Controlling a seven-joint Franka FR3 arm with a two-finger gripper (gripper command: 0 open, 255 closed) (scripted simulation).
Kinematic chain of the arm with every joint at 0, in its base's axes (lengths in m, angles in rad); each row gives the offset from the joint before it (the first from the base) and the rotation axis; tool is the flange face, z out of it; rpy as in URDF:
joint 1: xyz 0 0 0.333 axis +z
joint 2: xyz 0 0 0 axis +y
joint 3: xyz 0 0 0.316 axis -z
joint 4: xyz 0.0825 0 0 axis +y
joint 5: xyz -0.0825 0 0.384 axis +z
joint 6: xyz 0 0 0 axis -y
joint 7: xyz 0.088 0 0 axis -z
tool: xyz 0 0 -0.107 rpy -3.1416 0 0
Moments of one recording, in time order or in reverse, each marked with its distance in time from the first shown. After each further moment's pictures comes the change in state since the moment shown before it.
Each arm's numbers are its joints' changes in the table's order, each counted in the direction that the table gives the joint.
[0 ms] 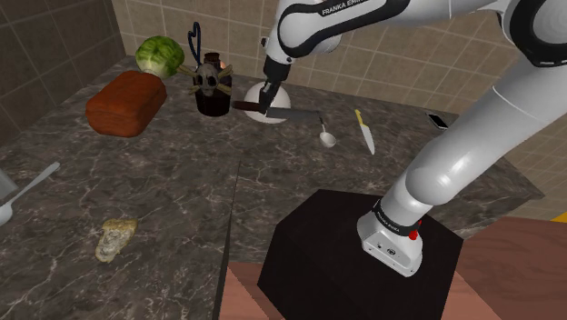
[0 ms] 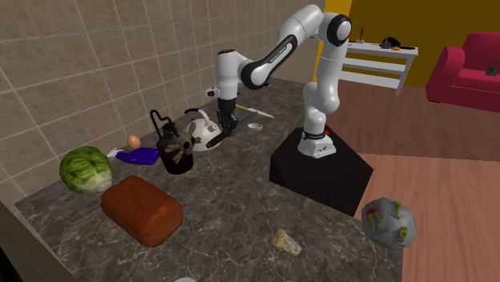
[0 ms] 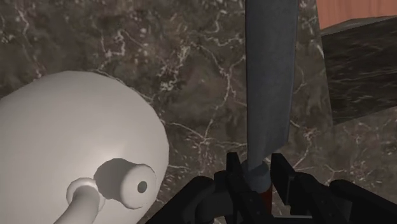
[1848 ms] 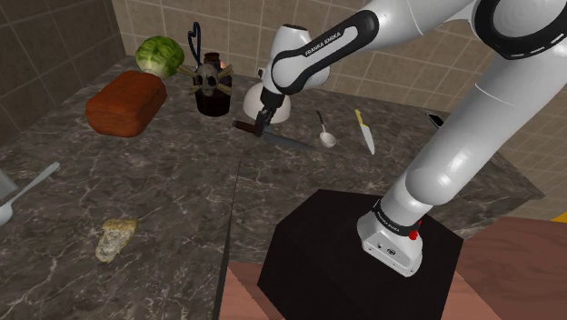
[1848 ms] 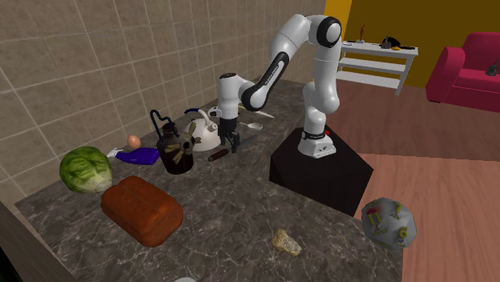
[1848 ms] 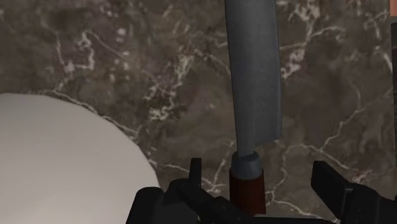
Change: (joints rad) arm 0.003 0.140 -0.005 0.103 0.003 0.242 -0.022
